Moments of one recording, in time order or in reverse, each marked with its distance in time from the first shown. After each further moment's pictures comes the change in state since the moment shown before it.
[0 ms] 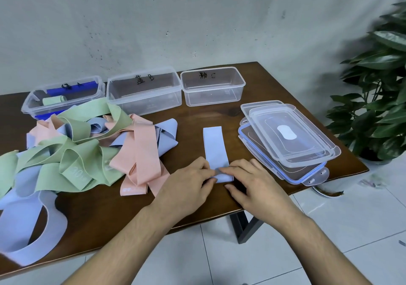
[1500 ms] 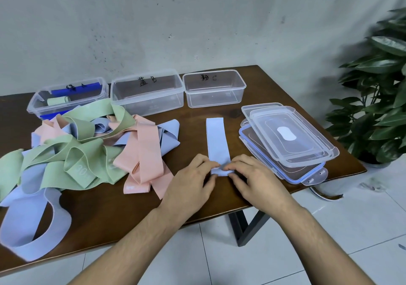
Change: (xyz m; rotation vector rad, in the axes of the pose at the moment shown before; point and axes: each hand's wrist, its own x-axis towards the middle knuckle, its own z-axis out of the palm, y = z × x) left_hand -0.001 0.002 0.012 -0.093 0.156 -0.033; right_hand 0.012 0.001 -0.003 0.066 -0.011 0.074
